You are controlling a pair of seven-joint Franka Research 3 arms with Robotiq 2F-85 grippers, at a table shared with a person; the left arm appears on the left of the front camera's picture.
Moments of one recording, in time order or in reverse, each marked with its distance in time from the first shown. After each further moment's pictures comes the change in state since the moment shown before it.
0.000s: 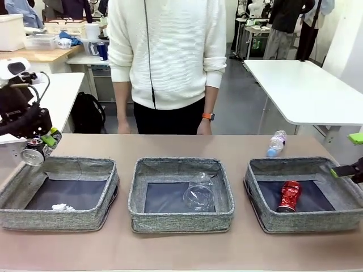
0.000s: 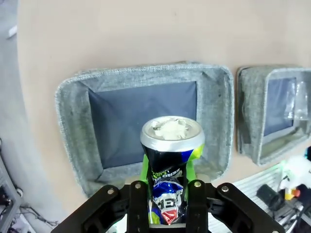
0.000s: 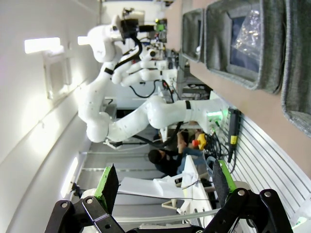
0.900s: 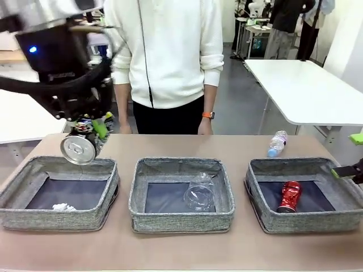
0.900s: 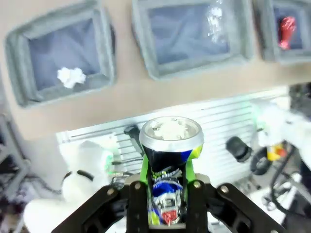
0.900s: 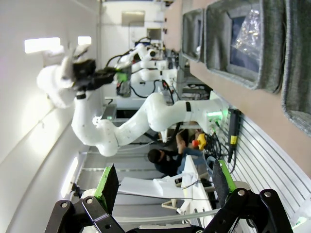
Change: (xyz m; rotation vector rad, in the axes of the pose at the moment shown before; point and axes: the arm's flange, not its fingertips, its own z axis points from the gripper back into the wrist) left arm -0.134 -0.295 0.102 0.097 0.097 -0.104; right arm 0.000 0.000 0.000 0.000 -0.001 0.000
